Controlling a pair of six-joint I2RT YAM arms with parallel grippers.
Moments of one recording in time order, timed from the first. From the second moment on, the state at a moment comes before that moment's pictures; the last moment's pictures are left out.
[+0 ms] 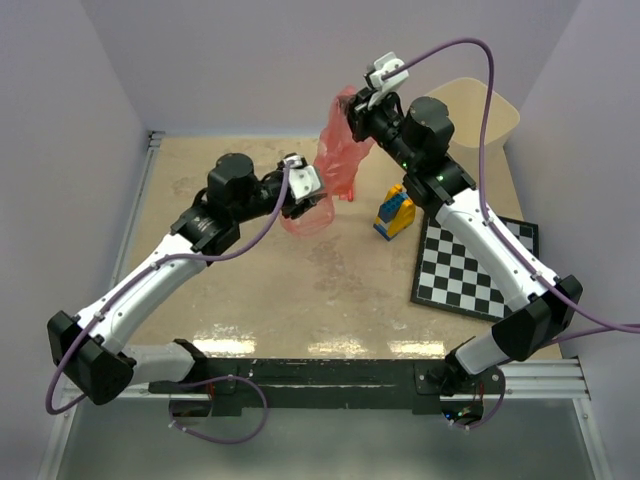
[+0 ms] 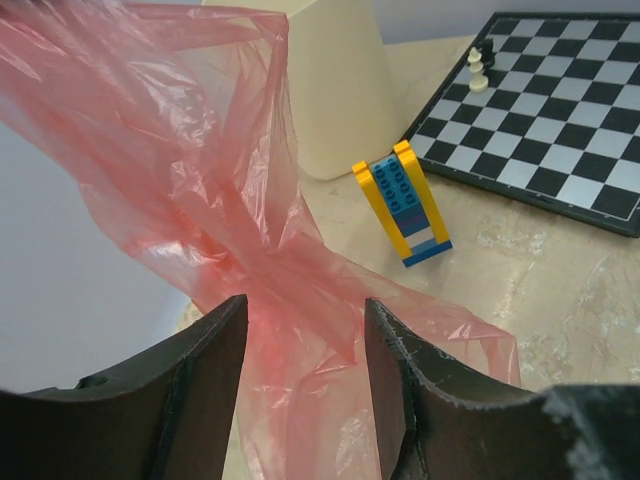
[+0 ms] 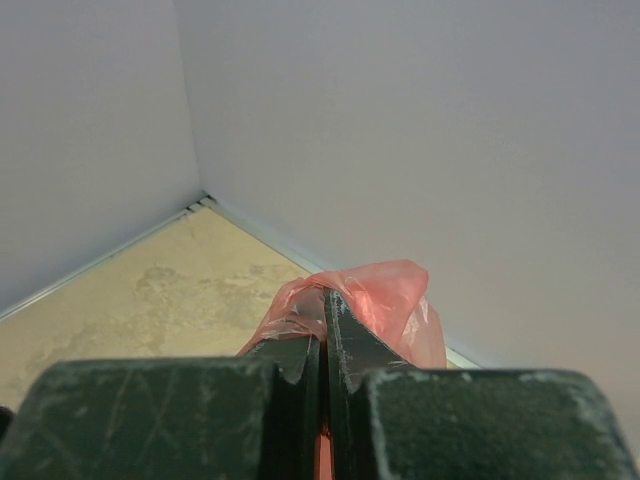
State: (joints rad) left arm -0.61 1.22 1.22 -0.13 0.43 0.50; right arm 0.56 1.51 1.62 0.05 -0.08 -0.06
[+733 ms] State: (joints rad) left arm -0.56 1.26 1.25 -0.14 0.34 0.33; right arm 0.56 1.56 1.62 -0.02 -0.16 -0.06
